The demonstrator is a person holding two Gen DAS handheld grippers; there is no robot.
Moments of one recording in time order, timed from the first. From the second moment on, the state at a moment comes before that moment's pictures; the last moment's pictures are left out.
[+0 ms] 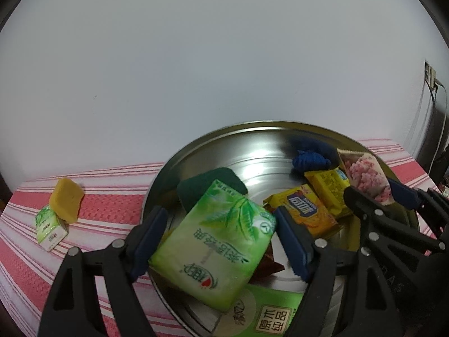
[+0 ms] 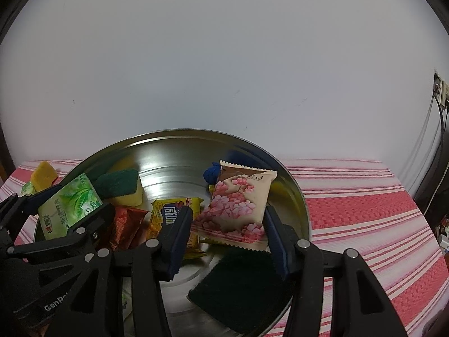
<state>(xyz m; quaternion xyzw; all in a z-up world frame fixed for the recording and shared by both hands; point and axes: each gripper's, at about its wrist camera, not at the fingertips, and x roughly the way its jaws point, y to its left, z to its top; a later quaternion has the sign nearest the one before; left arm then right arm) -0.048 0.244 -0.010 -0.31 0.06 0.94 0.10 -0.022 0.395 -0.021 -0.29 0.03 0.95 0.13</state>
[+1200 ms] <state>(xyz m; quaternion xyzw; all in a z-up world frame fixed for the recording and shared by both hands) -0.011 0.226 -0.001 -0.24 0.05 0.96 0.08 0.008 0.409 -0.010 -0.18 0.07 0.97 0.18</state>
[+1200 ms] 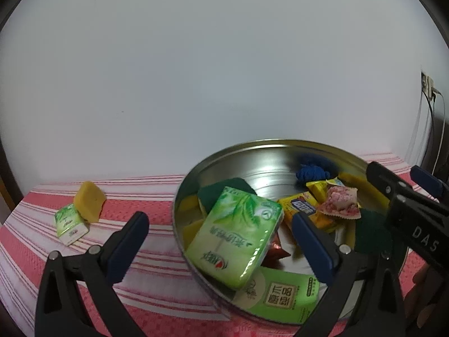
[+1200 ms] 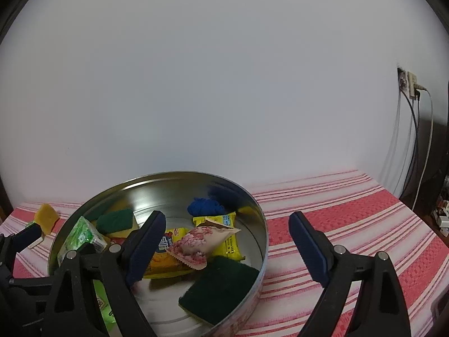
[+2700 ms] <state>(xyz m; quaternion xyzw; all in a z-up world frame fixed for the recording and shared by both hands) 0.047 0.126 0.002 -0.24 0.03 0.97 0.07 0.079 0.305 -0.002 -0.16 0.09 0.96 0.19</state>
